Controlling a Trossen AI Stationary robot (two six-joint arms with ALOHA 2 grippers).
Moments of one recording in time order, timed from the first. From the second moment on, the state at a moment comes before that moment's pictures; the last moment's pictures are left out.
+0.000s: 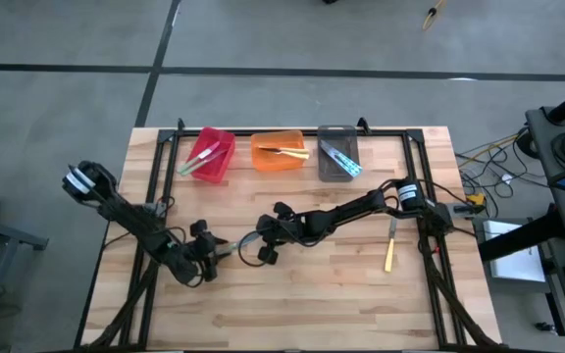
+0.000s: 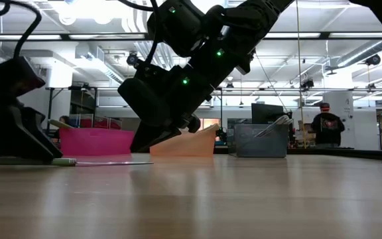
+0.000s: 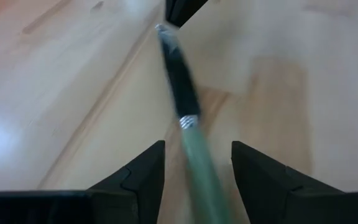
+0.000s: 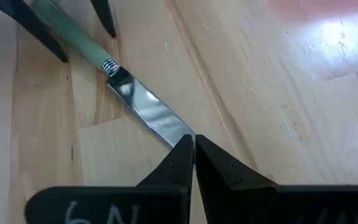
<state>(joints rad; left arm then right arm) -0.74 1.44 0.21 0.32 -0.78 -0.79 0.12 2.19 1.45 -0.03 0.26 0.31</state>
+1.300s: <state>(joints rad) -0.74 1.49 0.26 0.25 -0.77 -1.01 0.14 2.09 1.45 -0.11 0.26 0.30</state>
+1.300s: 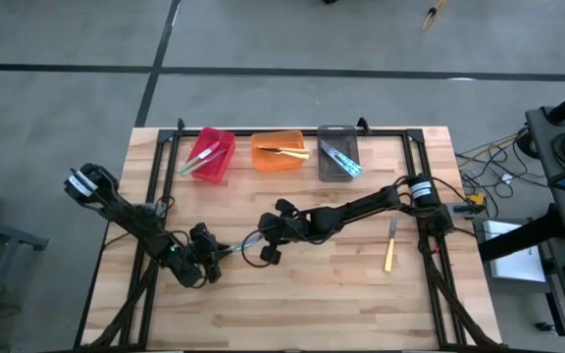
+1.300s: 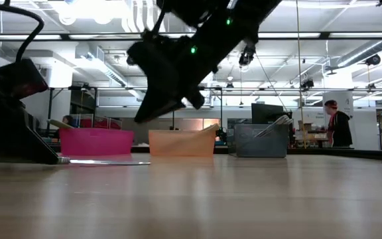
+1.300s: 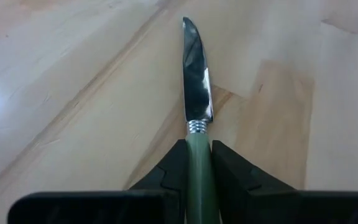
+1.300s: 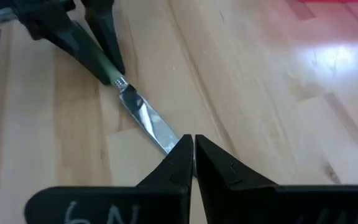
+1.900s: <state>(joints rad) -0.73 1.26 0.27 0.13 -0.88 -1.01 0.24 1.94 1.45 -0.22 0.27 0.29</state>
